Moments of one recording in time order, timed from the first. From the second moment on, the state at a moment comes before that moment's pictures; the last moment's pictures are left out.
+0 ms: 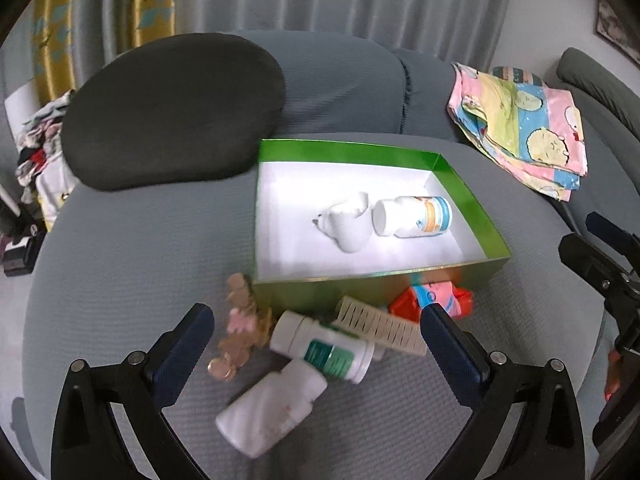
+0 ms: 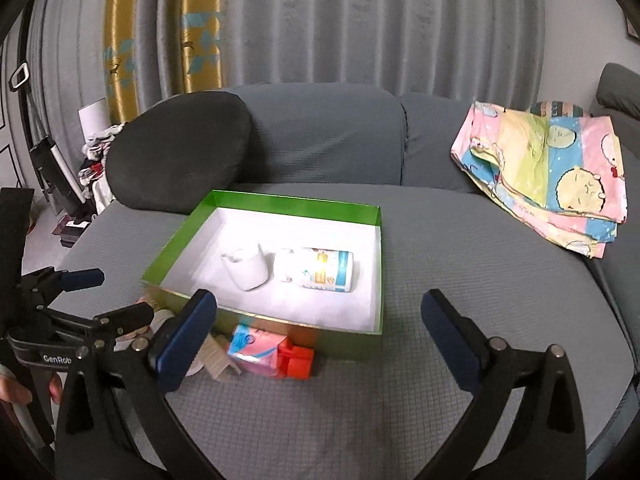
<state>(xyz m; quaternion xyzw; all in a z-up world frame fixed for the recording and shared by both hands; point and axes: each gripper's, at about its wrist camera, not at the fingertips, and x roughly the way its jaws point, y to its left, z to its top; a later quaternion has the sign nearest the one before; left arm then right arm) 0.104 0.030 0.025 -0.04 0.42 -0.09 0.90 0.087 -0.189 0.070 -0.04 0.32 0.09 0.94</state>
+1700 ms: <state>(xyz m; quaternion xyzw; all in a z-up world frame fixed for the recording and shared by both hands) 0.062 0.089 -0.067 -0.05 0.47 -0.13 0.87 0.108 -0.046 -0.082 0.16 0.57 0.32 0.74</state>
